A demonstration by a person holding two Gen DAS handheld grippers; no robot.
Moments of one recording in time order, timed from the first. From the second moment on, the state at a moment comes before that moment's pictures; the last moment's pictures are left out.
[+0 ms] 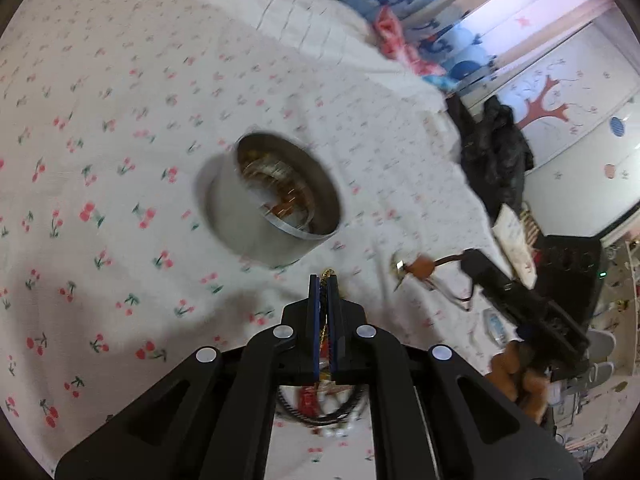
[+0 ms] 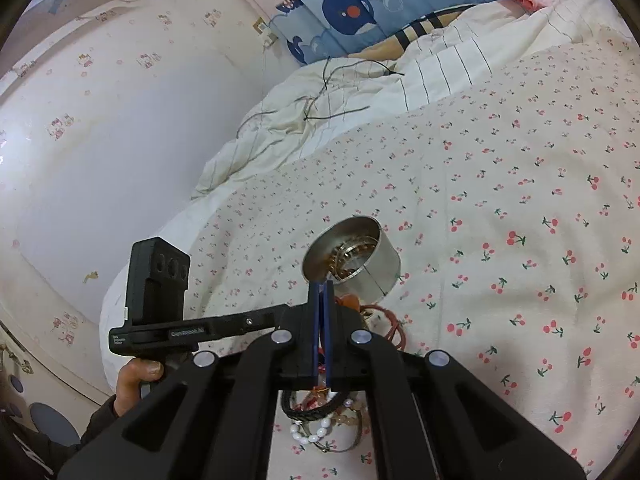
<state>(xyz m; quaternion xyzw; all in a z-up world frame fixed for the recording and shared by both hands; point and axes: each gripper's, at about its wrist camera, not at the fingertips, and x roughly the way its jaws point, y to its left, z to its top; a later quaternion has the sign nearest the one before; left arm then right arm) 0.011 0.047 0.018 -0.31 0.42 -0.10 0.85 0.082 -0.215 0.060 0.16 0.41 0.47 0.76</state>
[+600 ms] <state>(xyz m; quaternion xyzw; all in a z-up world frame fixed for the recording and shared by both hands) 0.045 0.066 0.074 -0.31 0.32 -0.08 0.89 0.092 -0.198 0.090 0.21 0.35 0.52 0.75</state>
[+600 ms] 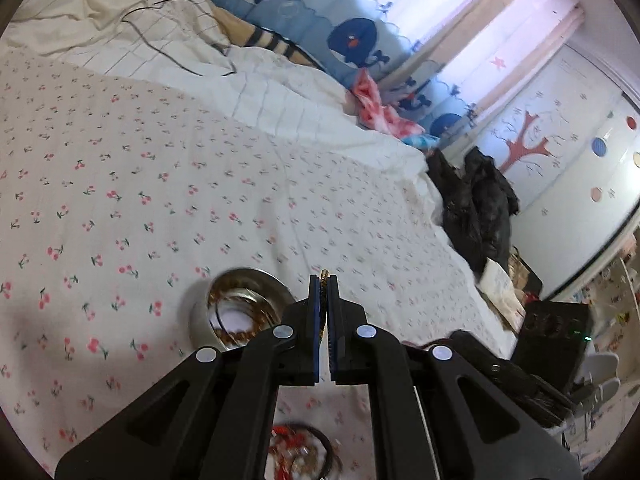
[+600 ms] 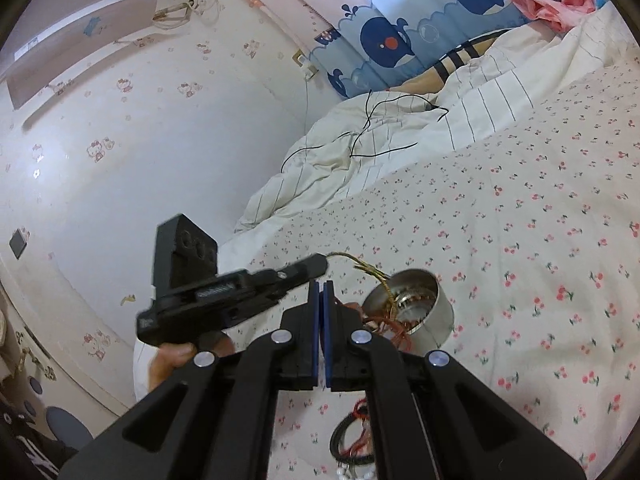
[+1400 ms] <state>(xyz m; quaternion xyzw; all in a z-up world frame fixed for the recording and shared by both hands) 0.035 0.113 0.071 -0.28 0.36 0.08 0.88 0.136 -0.083 0.010 0.03 0.48 0.47 0.74</state>
